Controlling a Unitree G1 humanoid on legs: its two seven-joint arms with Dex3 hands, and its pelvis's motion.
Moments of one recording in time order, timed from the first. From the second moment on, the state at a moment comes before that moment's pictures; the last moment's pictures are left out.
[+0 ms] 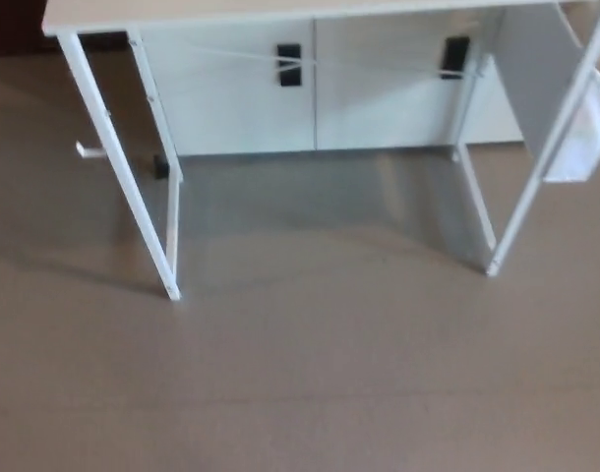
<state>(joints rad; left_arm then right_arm) -0.07 0.67 0.10 1.23 0.07 0.05 -0.17 0.13 -0.75 -0.24 0.99 0.04 -0.09 0.40</state>
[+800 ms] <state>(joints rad) -0.07 0.68 0.10 1.24 0.07 0.04 -0.17 0.13 -0.74 -0.26 0.98 0.08 -0.04 0.44</state>
